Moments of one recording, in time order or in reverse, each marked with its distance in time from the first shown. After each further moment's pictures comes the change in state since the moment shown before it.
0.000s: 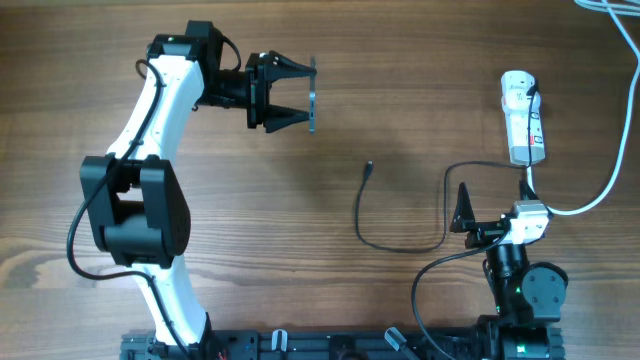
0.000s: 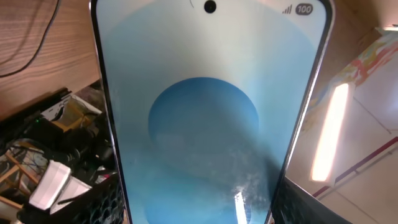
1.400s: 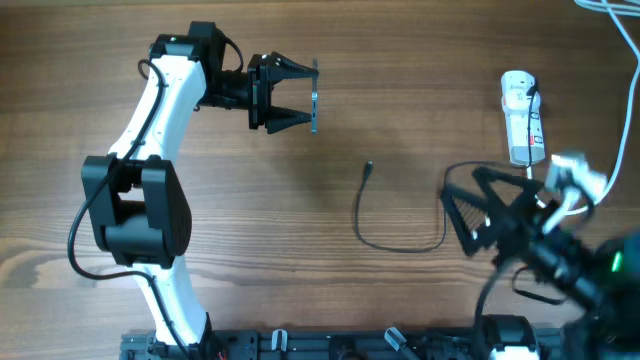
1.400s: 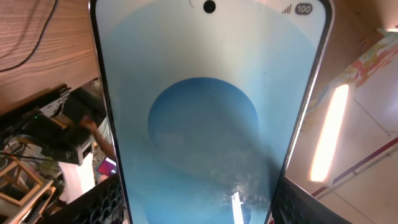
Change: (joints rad) left arm -0.008 0.000 0.000 -0.010 0.001 -0.007; right arm 0.000 0.569 1.006 -0.660 -0.687 0.544
